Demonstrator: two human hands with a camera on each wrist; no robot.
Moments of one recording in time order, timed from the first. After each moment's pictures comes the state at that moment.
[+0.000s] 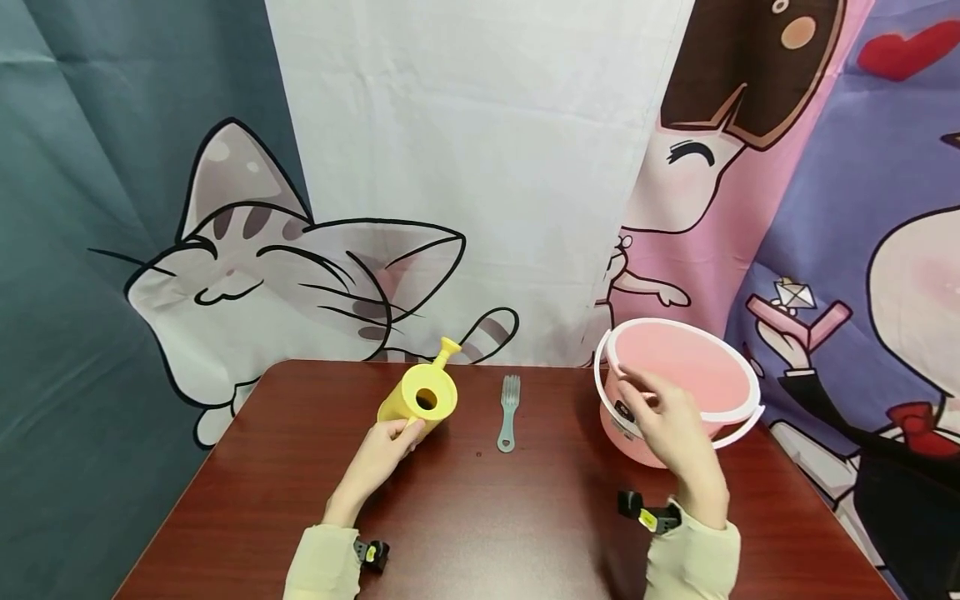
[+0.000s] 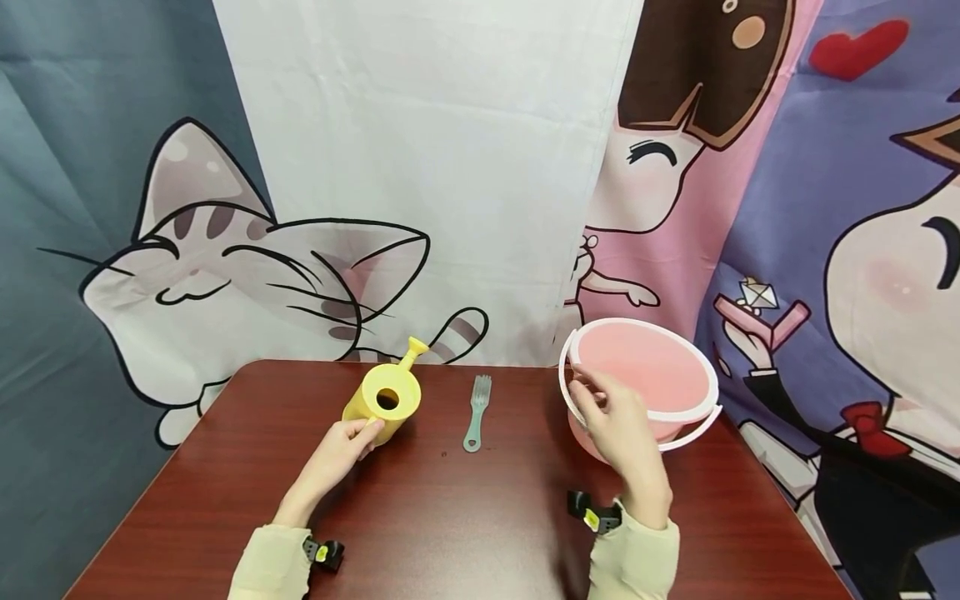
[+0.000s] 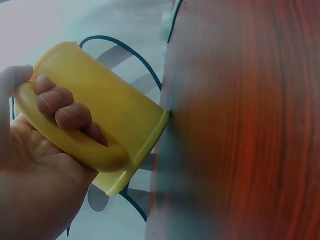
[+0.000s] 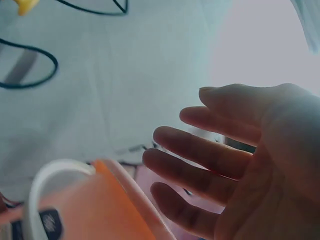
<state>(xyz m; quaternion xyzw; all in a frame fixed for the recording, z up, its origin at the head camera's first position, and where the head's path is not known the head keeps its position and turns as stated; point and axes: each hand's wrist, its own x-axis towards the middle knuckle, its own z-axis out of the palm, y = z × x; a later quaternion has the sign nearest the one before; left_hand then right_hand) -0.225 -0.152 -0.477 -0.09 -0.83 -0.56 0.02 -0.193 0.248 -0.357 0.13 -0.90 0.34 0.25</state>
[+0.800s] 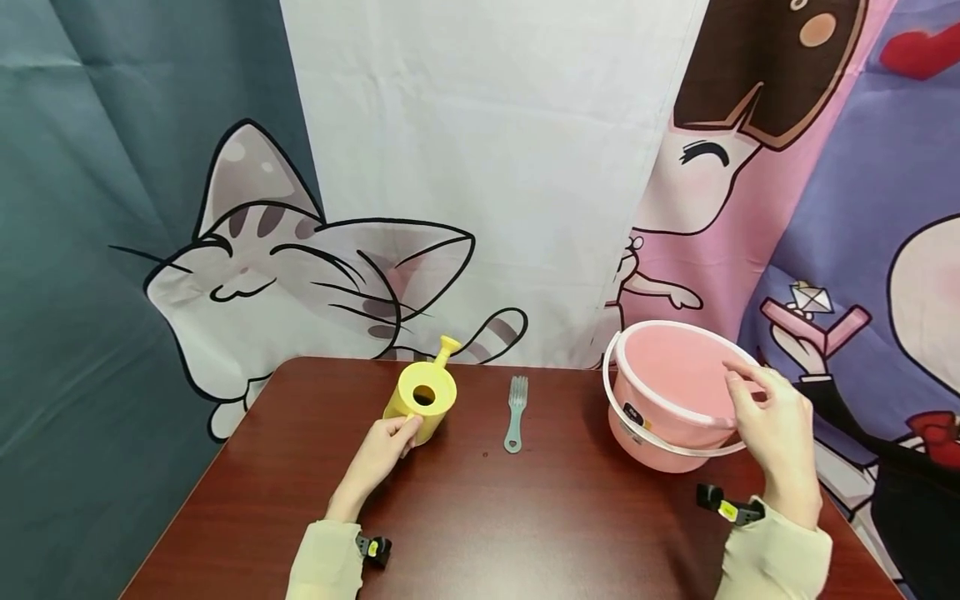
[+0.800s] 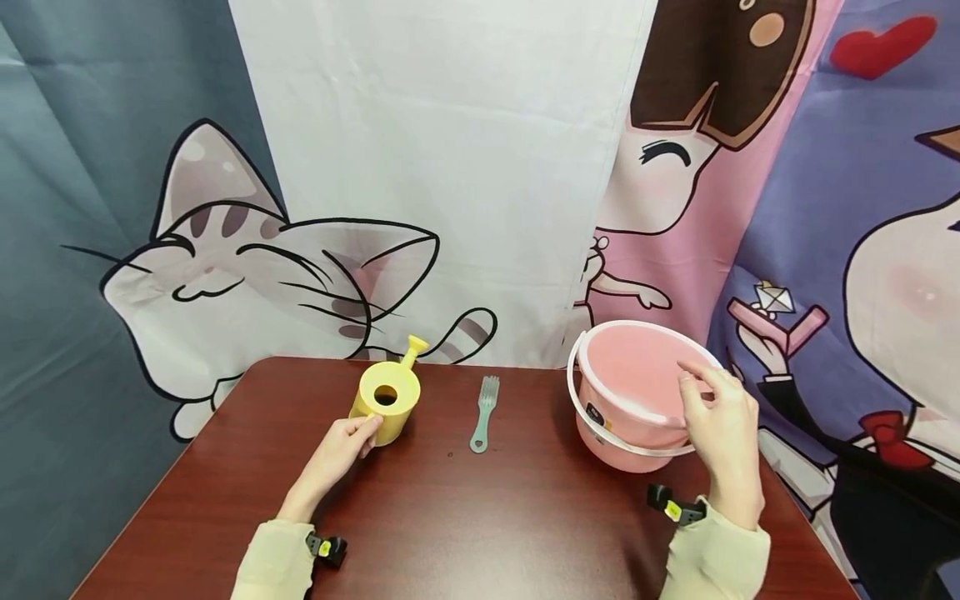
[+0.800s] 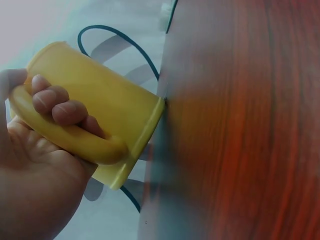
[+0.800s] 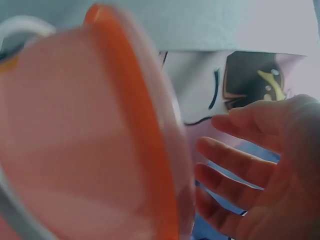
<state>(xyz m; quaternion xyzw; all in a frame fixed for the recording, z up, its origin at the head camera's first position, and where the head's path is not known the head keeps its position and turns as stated) -0.227 -0.161 -0.483 -0.08 -0.81 -0.57 0.04 -0.198 0.338 -0.352 0.00 -0.87 0.31 0.38</state>
